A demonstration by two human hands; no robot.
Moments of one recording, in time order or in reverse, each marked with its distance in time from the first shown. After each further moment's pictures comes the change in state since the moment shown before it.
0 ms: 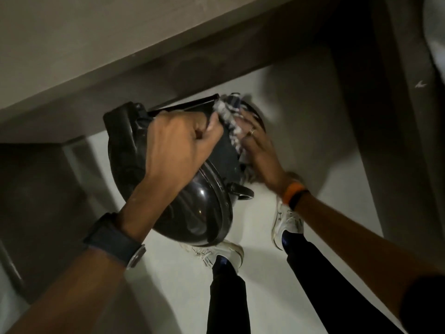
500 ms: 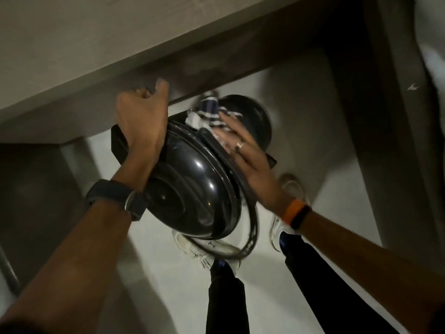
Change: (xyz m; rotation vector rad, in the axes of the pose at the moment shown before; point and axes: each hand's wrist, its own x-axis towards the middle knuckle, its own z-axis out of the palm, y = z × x) left_hand 0.033 -0.042 0.009 -0.315 0.242 -0.742; right_hand -0.025 -0.006 0.015 -0.266 -0.106 -0.206
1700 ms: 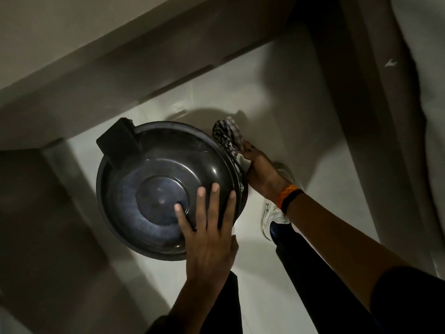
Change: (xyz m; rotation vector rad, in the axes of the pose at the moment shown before) left_hand -0.241 -0.113 0.030 0.995 -0.407 0.723; right_hand -0.006 0.101 -0.029 0.923 0.168 0.723
